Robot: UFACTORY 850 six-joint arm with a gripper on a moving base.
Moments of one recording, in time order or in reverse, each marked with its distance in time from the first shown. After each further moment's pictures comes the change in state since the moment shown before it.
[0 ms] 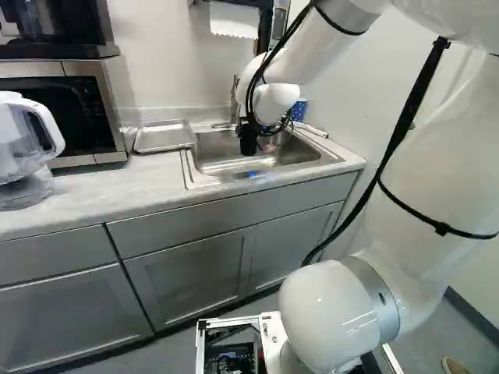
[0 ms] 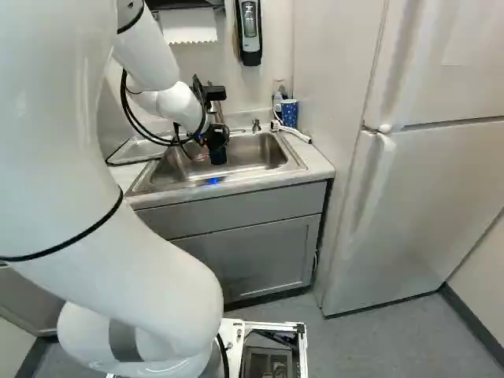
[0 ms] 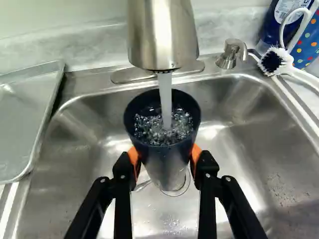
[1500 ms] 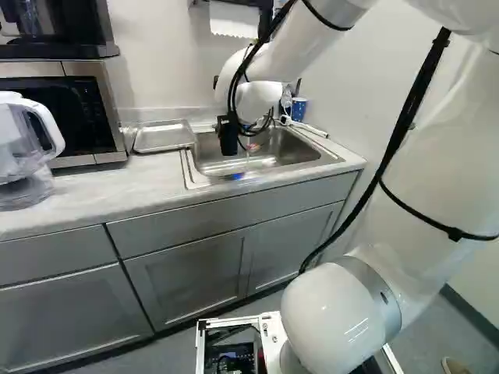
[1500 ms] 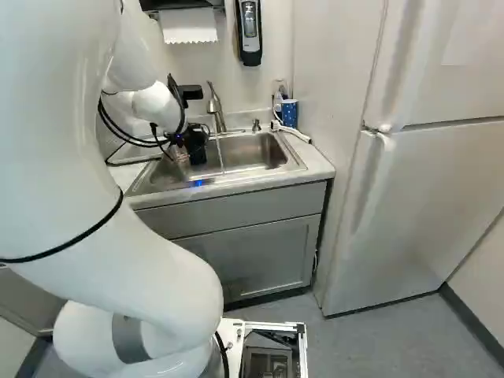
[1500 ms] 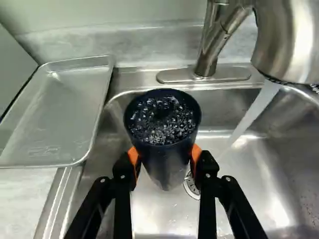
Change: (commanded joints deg) arm 8.7 0.8 -0.5 0.0 0.0 0.0
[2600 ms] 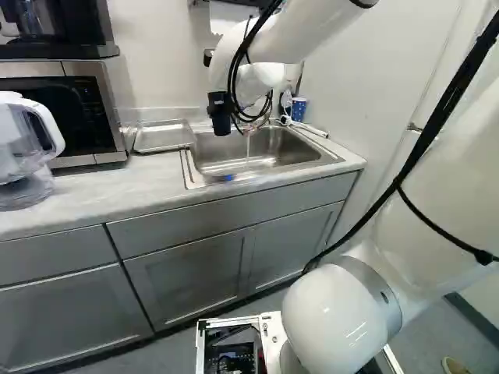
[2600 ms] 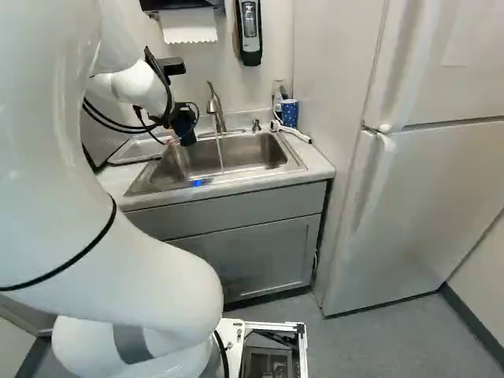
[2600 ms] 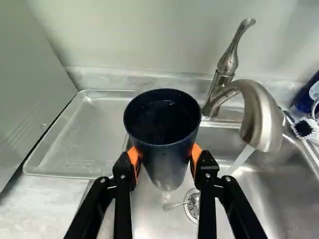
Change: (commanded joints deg) arm 2.3 5.0 -2.3 -5.1 1.5 0.0
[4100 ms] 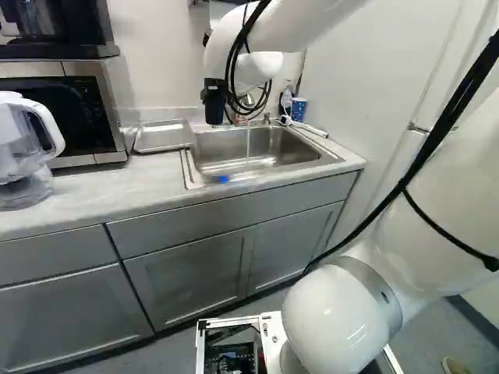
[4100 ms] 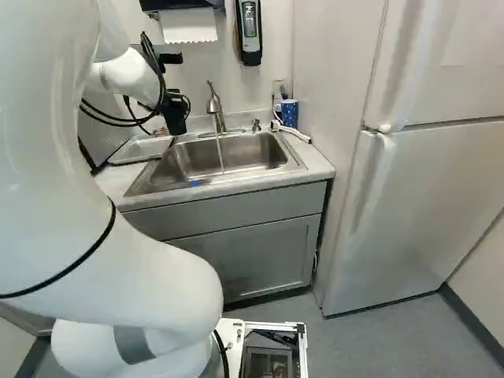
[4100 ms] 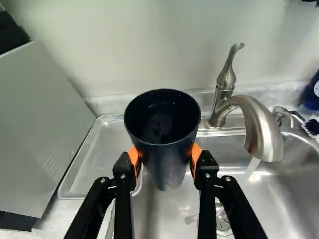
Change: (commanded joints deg) arm 1.5 0.9 -2.0 -2.6 0.6 14.2
